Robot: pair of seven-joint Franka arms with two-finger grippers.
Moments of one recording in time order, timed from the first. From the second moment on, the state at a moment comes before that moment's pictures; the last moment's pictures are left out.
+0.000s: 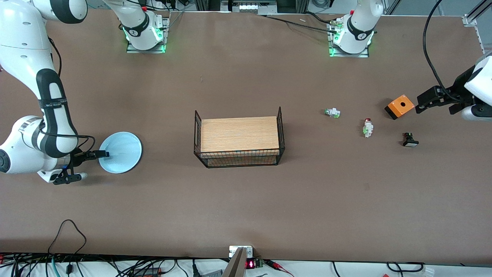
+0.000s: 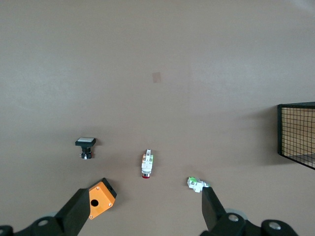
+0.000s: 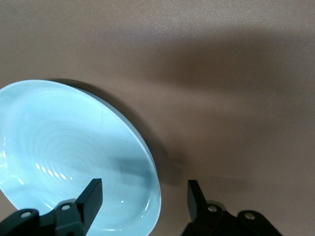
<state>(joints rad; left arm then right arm) 0.04 0.06 -0.04 -1.59 -0.02 1.66 0.00 -0.12 0.80 -0.10 -1.47 0.21 1.94 -0.47</state>
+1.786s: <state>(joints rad) 0.04 0.32 -0.05 -1.82 0.03 1.78 0.00 -0.20 0.79 -0.11 -1.17 0.23 1.27 -0.40</state>
